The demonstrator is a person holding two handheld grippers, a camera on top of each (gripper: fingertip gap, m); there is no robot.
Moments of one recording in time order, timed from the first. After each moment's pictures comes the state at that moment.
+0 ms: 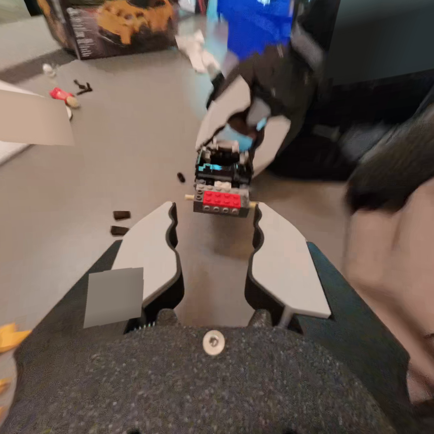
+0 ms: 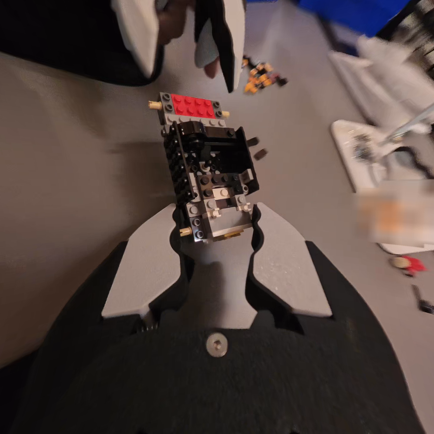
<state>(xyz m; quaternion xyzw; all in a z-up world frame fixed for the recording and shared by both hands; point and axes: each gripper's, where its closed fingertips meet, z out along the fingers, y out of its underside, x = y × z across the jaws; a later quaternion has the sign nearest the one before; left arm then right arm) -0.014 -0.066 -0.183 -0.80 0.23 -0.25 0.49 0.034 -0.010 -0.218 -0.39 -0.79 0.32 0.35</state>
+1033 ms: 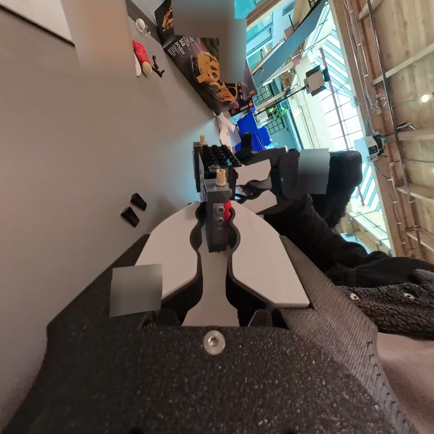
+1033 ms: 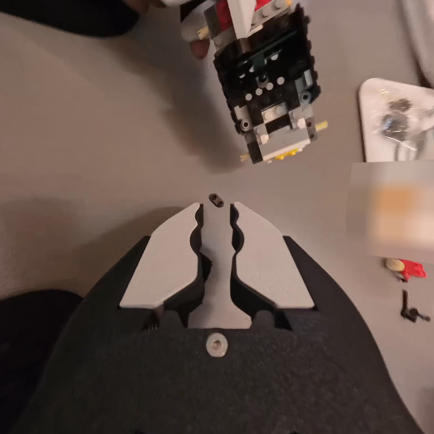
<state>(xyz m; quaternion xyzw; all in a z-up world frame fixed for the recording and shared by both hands) -0.059 -0.016 -0.181 -0.74 -0.16 -0.49 0.43 0.022 0.025 -0.220 -0.40 -0.85 0.27 0.23</state>
